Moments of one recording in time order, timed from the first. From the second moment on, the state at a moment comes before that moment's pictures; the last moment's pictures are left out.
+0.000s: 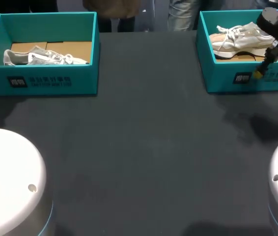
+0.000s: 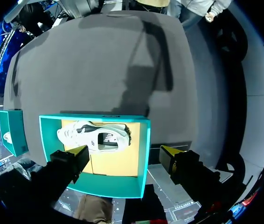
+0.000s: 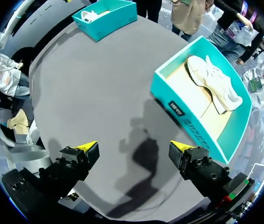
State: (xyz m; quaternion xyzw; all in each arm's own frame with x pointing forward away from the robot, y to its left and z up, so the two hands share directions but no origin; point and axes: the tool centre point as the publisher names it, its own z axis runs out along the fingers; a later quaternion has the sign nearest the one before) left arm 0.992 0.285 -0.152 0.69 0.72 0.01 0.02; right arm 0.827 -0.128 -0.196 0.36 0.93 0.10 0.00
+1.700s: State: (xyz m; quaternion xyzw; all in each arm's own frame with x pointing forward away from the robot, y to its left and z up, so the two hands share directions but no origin) left arm 0.992 0.285 -0.152 0.69 0.72 0.01 0.02; right arm 1.077 -0.255 -0.203 0.62 0.78 -0.01 0.05
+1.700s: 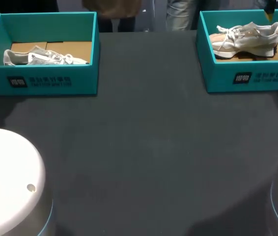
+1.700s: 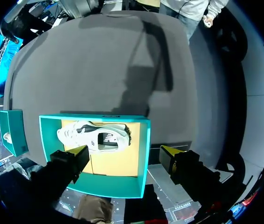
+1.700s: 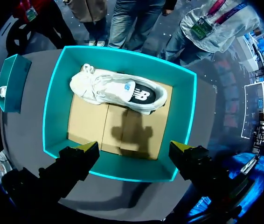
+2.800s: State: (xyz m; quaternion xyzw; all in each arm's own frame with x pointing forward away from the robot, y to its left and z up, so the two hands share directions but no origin) left arm 0.992 0.285 -0.152 0.69 0.72 0.01 0.02; right arm 1.155 -0.299 -0.272 0.69 0.72 -0.06 0.04
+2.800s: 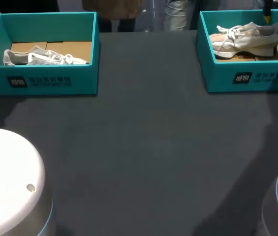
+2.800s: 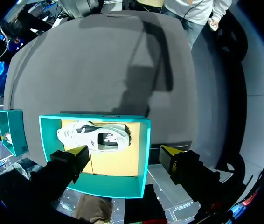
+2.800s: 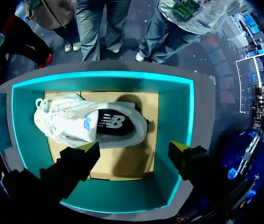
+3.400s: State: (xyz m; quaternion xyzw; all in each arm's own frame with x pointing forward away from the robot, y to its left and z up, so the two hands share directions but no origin) left arm 0.992 0.285 -0.152 0.69 0.72 0.01 0.02; right arm 1.161 -0.310 -0.309 0.71 0.70 -0.04 0.04
